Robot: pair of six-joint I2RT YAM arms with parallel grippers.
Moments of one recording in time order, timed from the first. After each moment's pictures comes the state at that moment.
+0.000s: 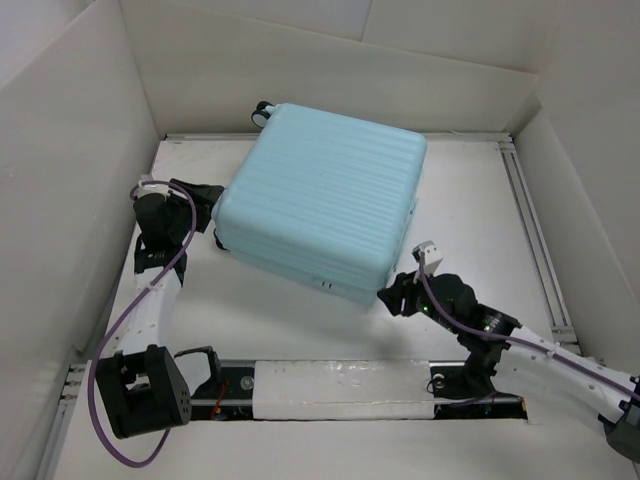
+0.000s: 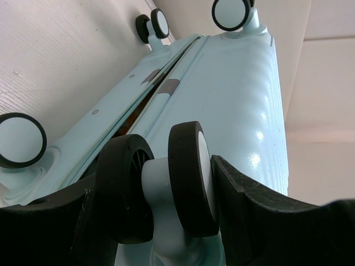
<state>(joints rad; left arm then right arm) 0.17 1.08 0.71 0.06 0.33 -1.04 0.88 0.65 0.34 -0.09 0.17 0.47</state>
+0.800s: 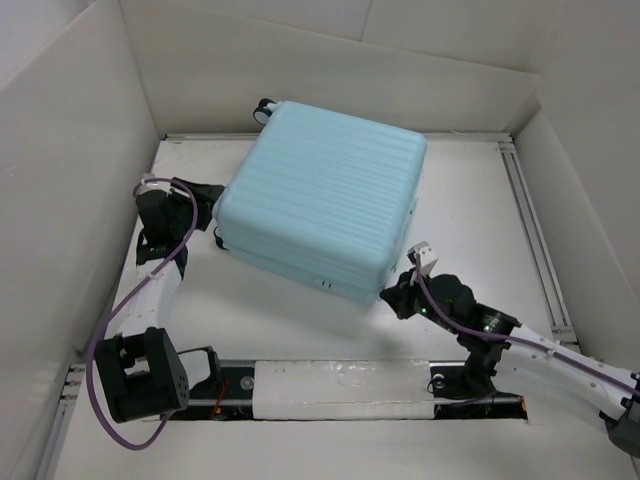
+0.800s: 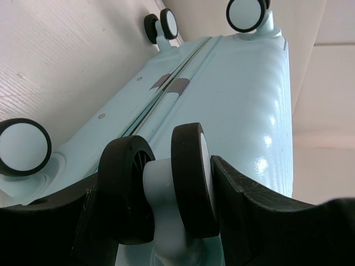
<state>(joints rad) 0.18 1.16 0.72 0.09 0.34 -1.05 0.91 0.66 0.35 -0.08 0.13 0.44</state>
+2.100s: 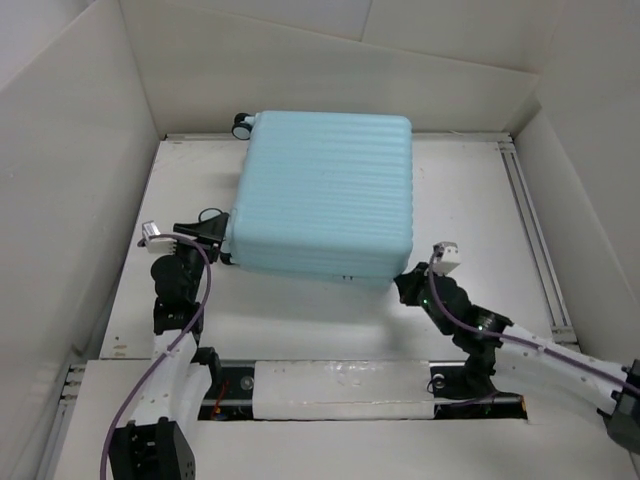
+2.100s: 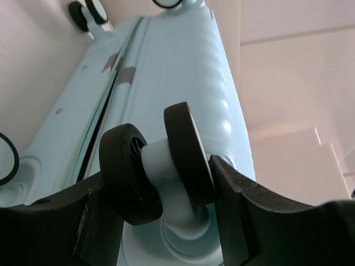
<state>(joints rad) 0.07 0.67 0.25 0.40 0.24 -1.19 0.84 0.64 0.26 0.01 0.39 0.74</state>
